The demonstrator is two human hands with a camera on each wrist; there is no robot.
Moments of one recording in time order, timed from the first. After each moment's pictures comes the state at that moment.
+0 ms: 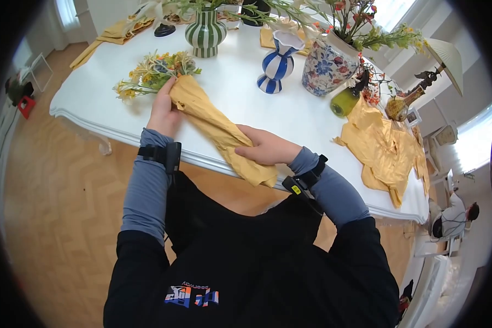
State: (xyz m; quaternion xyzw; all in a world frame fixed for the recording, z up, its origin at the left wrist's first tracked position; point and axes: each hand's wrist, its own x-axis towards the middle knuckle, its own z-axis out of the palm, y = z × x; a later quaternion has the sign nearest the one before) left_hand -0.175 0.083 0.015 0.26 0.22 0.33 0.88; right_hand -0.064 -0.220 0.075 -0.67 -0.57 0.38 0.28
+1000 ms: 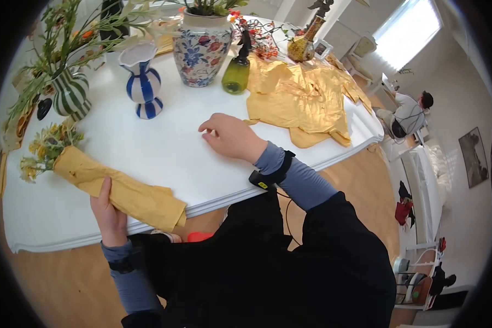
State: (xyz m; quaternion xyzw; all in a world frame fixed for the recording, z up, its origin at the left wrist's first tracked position) left_hand -0.182 -0.030 -0.009 0.41 0.16 0.28 0.85; right_hand 0.036 -0.334 0.053 -0.86 -0.43 0.01 0.28
